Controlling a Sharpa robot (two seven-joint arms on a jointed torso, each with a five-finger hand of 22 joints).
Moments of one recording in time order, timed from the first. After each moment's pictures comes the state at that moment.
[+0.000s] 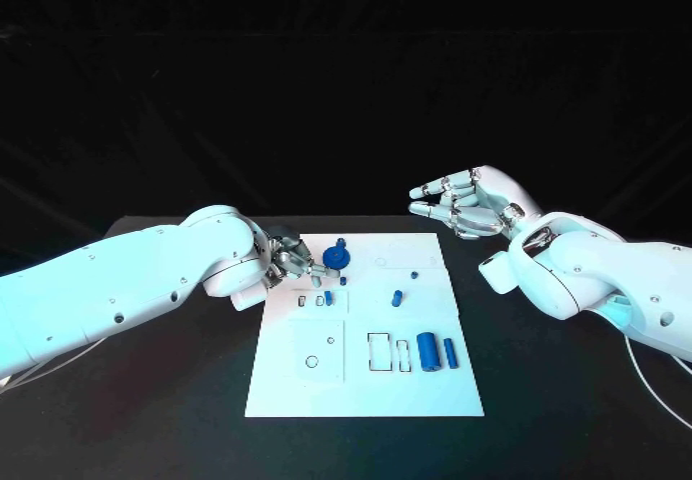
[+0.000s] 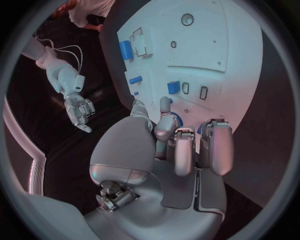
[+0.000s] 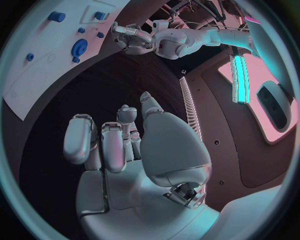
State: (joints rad) left arm 1.31 -0.69 -0.01 1.44 -0.92 0.05 -0.59; left_hand 1.18 0.04 -0.24 0.29 0.05 1.04 0.05 0.50 0.38 1.34 -0.02 1.19 1.13 1.47 -0.07 1.57 1.31 0.06 1.47 0.04 1.45 1.31; right arm 1.27 -0.96 -0.01 1.65 -0.71 -0.47 0.23; right_hand 1.30 0.00 -0.02 0.13 0.19 1.01 0.14 0.08 0.07 1.23 0.05 0.94 1.01 1.47 -0.02 1.39 1.29 0.09 1.31 0.09 1.38 1.13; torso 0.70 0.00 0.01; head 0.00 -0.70
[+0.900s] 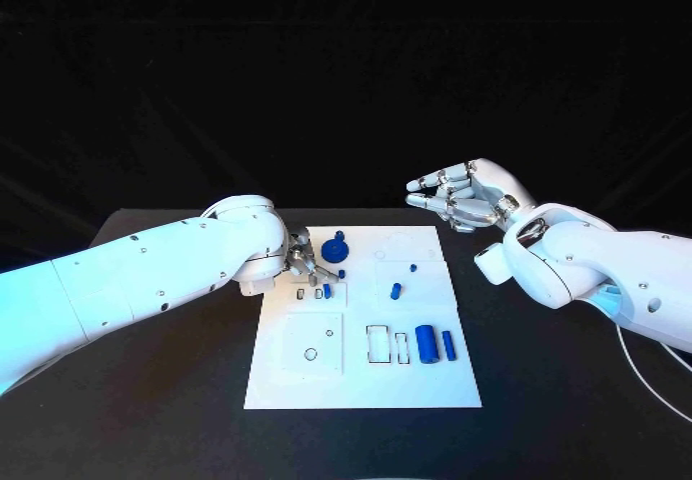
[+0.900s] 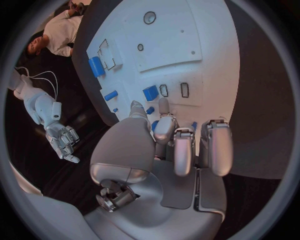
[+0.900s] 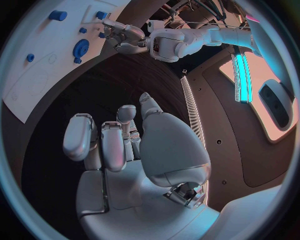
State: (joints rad) left arm 1.31 -0.57 -0.02 1.32 -1.10 0.20 -0.69; left_hand 1.17 0.05 -0.28 0.29 0.05 0.99 0.04 0.57 0.48 1.35 -0.03 1.22 1.16 1.47 -0.08 1.57 1.31 0.05 1.46 0.03 1.47 1.31; right arm 1.27 -0.94 -0.02 1.62 -0.70 -0.46 0.23; right_hand 1.31 0.01 -0.03 0.13 0.22 1.01 0.14 0.08 0.07 1.21 0.05 0.91 0.97 1.47 -0.02 1.37 1.27 0.09 1.30 0.09 1.36 1.10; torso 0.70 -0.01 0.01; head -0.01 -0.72
